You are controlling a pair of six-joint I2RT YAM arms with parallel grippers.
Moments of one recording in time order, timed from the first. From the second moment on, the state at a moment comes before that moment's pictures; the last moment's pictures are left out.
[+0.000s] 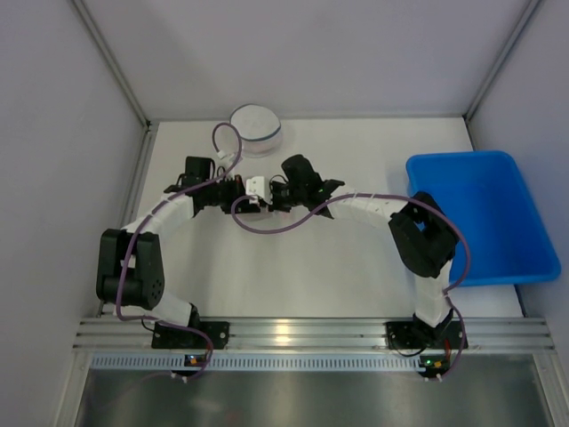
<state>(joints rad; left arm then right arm) -0.13 1.53 0.95 -0.27 0.78 -0.21 0.81 1.94 1.38 -0.03 -0.44 -0.76</state>
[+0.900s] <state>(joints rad) 0.00 1.55 1.01 -0.46 0.84 -0.03 0.70 1.89 1.33 -0.08 -0.47 -0.85</state>
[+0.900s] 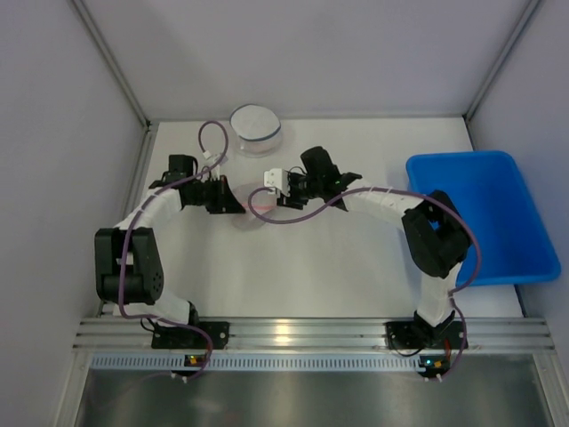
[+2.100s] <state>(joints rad) 0.06 1.48 1.02 -0.47 0.84 -0.11 0.79 1.90 1.38 -0.02 -0.47 -0.80</state>
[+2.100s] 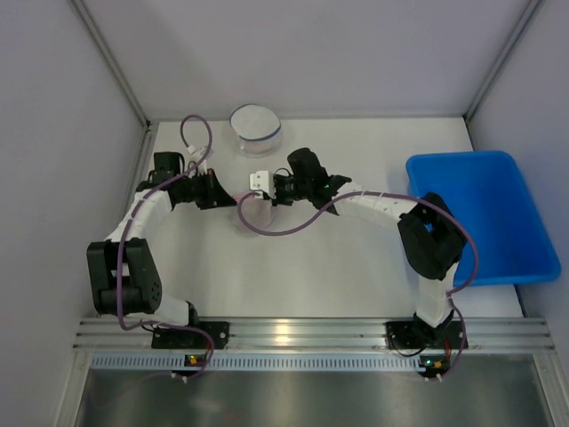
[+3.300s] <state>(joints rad) -0.03 1.37 1.00 -0.48 0.85 -0.05 0.83 1.92 1.52 -0.11 -0.52 -0.73</state>
